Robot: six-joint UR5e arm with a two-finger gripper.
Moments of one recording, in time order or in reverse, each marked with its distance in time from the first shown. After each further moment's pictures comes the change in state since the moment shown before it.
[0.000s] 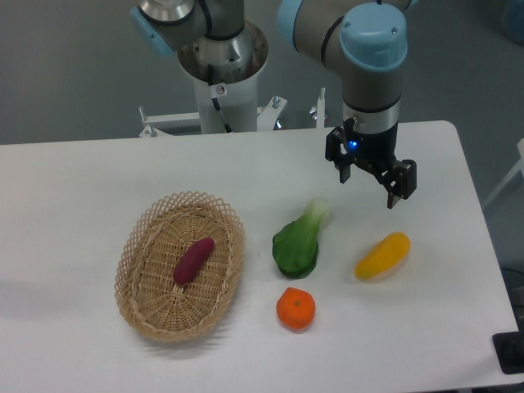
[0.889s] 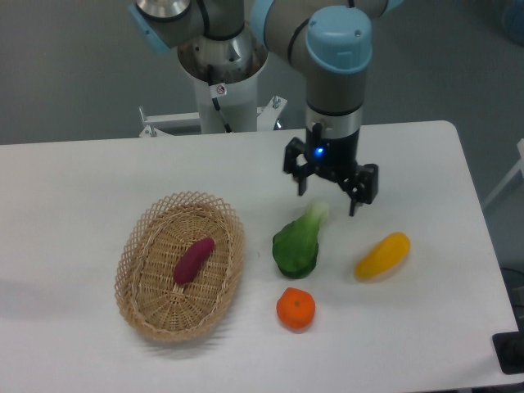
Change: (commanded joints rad) arm -0.136 0.019 -0.049 0.064 -0.224 -0.584
